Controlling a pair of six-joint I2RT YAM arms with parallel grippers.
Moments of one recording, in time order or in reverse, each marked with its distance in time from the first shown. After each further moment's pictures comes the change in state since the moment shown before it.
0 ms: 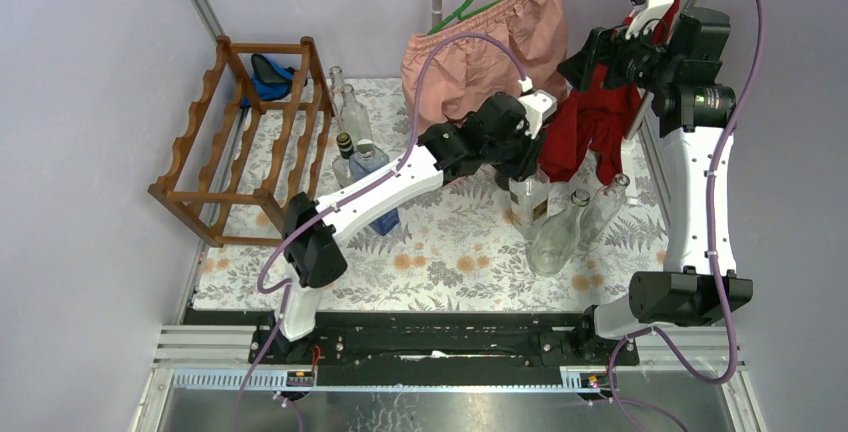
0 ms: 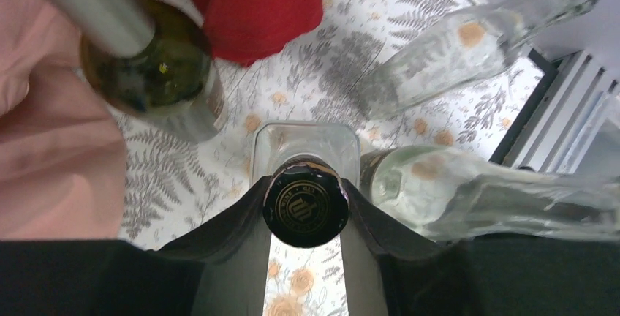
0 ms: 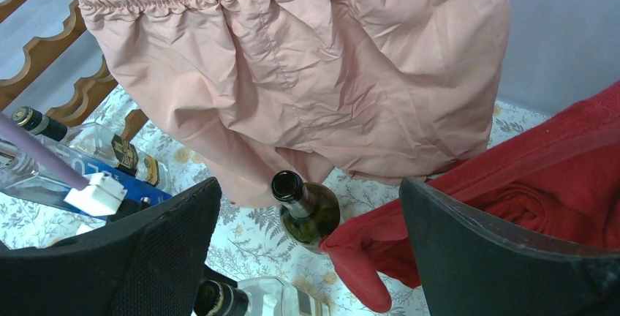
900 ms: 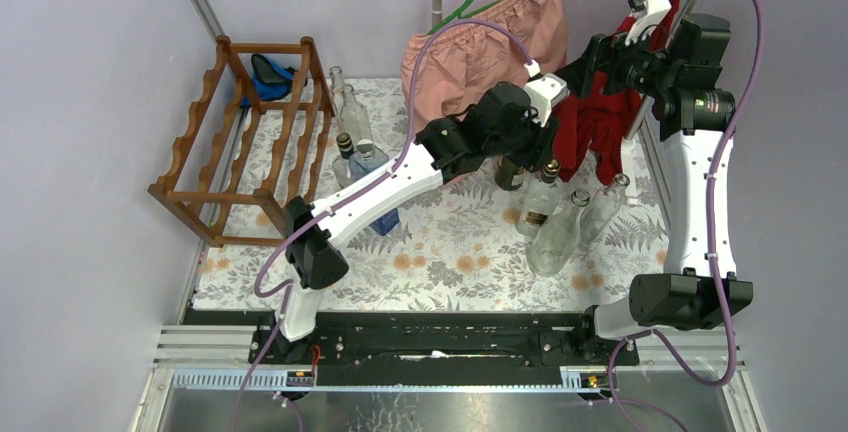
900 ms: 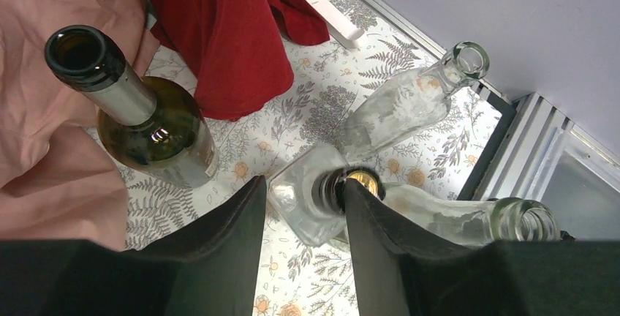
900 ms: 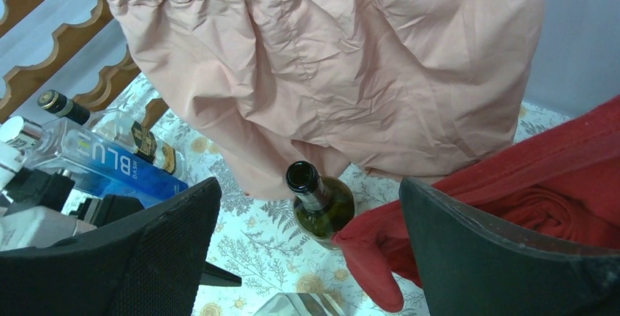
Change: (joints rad) left arm -0.029 0.020 0.129 0.034 -0.024 0.002; right arm -0.021 -0.019 -0.053 0.021 -0.068 0.007
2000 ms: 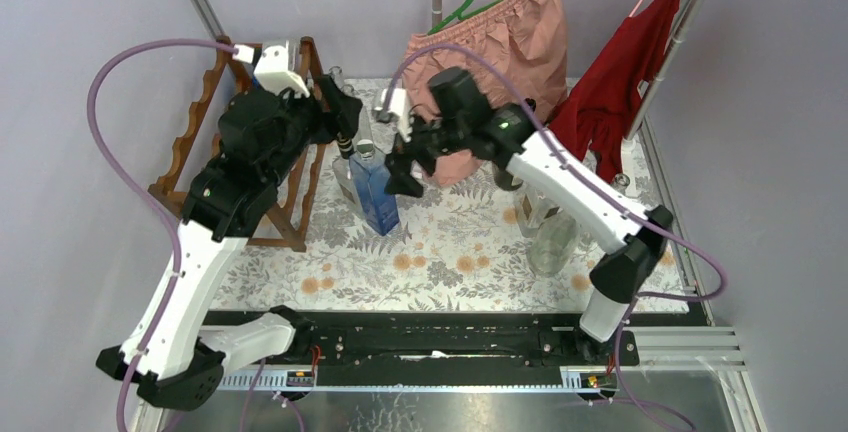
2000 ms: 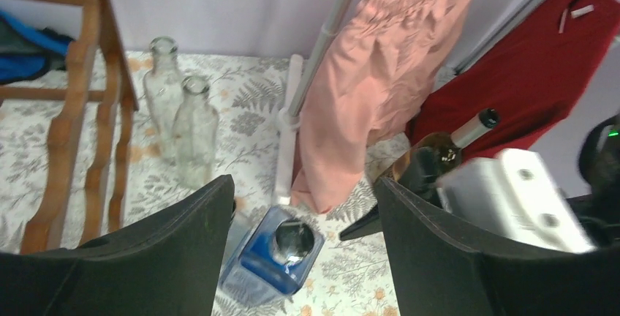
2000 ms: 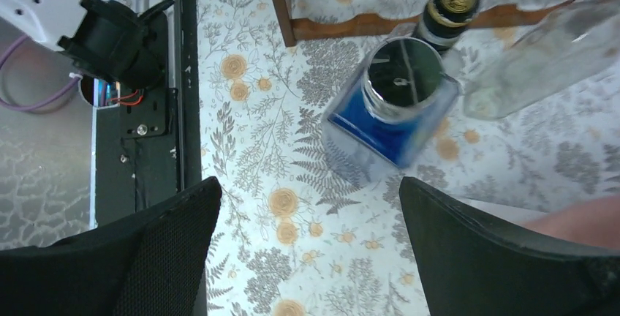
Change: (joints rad) left arm 0.480 -0.911 -0.587 -0.027 -0.234 -0.130; right arm 0.900 0.250 0.098 -0.132 0.097 -0.355
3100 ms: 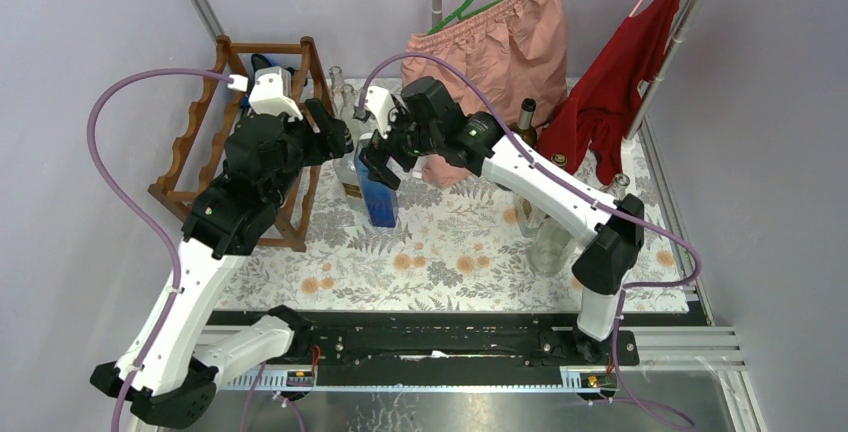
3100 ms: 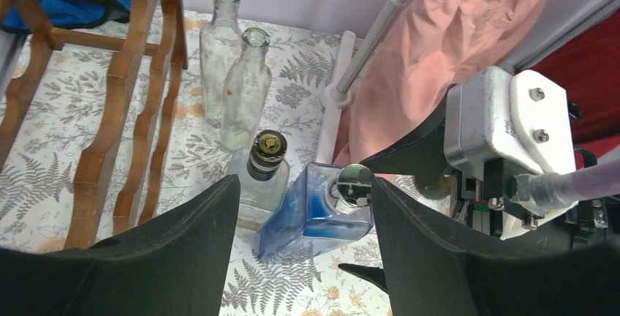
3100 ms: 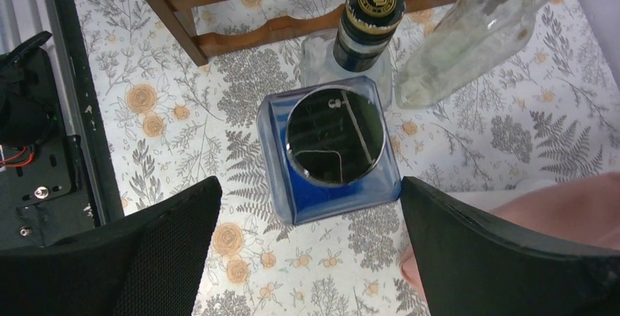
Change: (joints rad) left arm 0.000 -0.132 -0.197 -0.037 -0.136 -0.040; right arm 0.097 0.127 -0.013 0.176 0.330 0.105
